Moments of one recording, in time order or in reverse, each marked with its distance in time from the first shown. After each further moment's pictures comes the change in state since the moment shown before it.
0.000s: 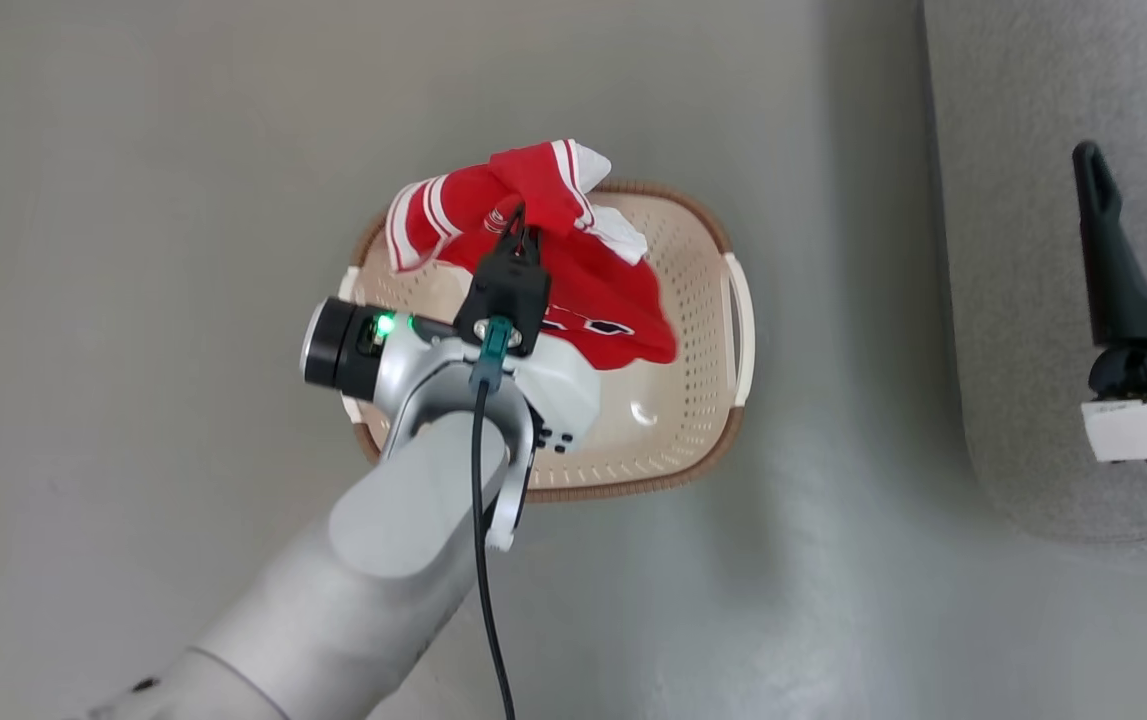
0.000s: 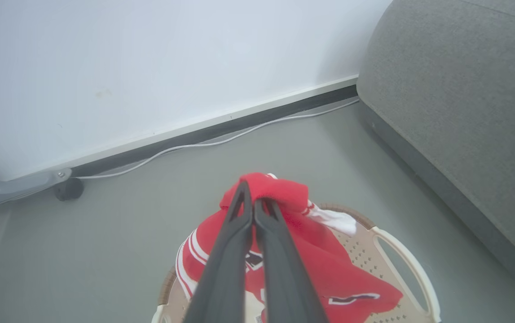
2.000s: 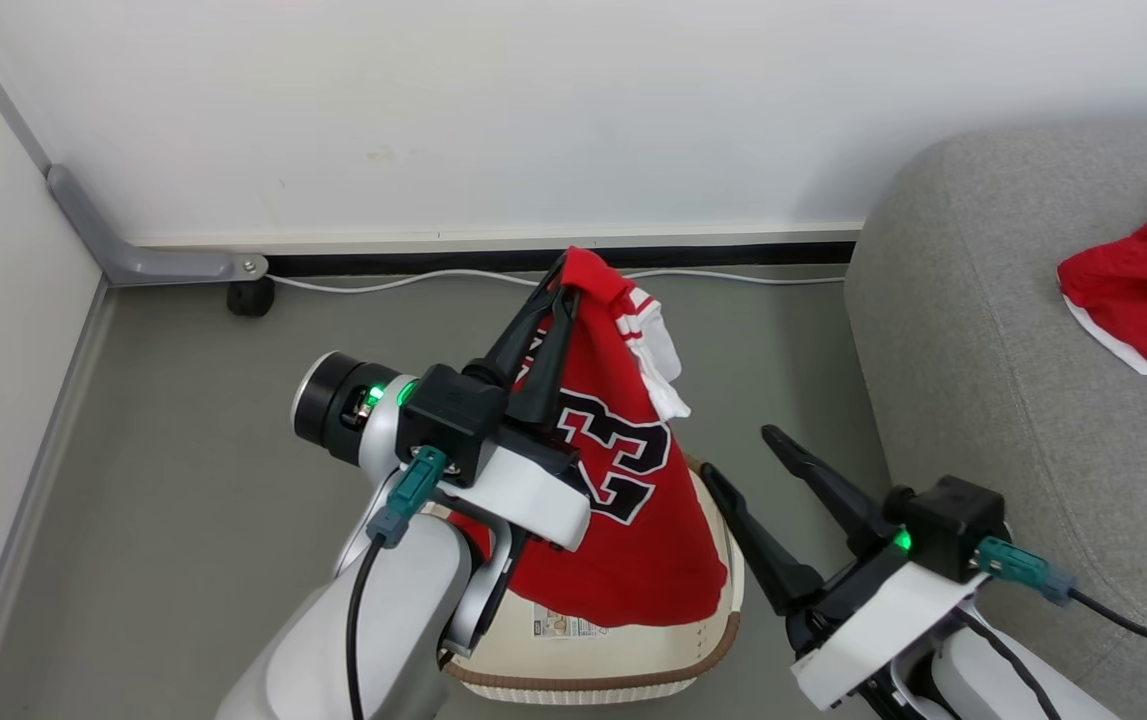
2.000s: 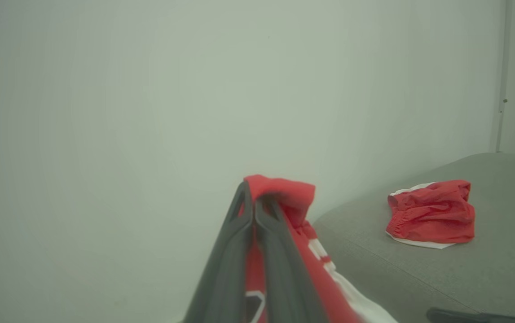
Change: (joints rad) left arm 0.373 0.056 0.358 -0.529 0.317 -0.290 0.024; right arm 0.102 0.148 0.471 0.173 -0.012 0.000 0.000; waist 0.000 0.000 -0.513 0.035
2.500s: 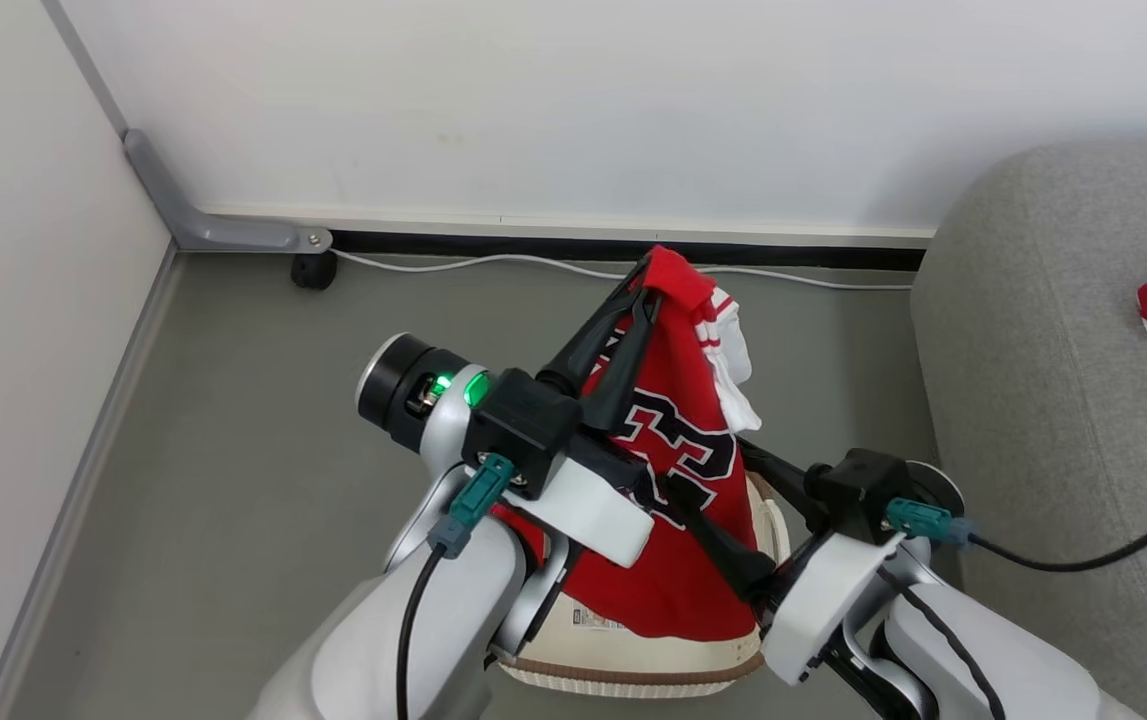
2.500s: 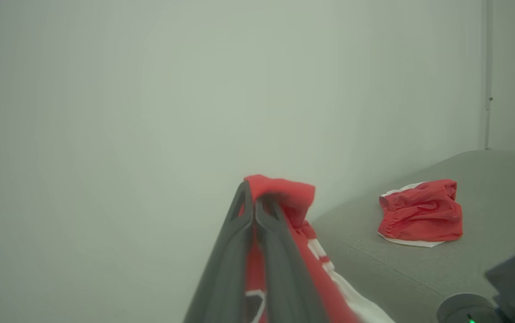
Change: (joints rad) left arm -0.042 -0.027 -0.072 -0.022 0.004 -0.015 0.005; right arm -0.195 -0.011 0.244 0.195 0.041 0.000 0.000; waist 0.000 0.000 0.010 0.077
